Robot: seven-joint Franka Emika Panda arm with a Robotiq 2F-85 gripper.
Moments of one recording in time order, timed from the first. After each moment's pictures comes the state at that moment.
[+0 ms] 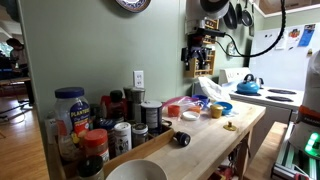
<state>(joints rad) 0.12 -0.23 0.32 -2.23 0.04 1.99 0.56</state>
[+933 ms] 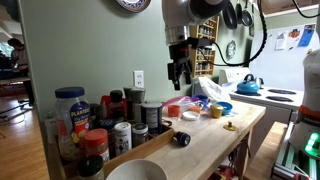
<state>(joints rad) 0.34 0.05 0.45 -2.07 -0.10 1.98 0.63</state>
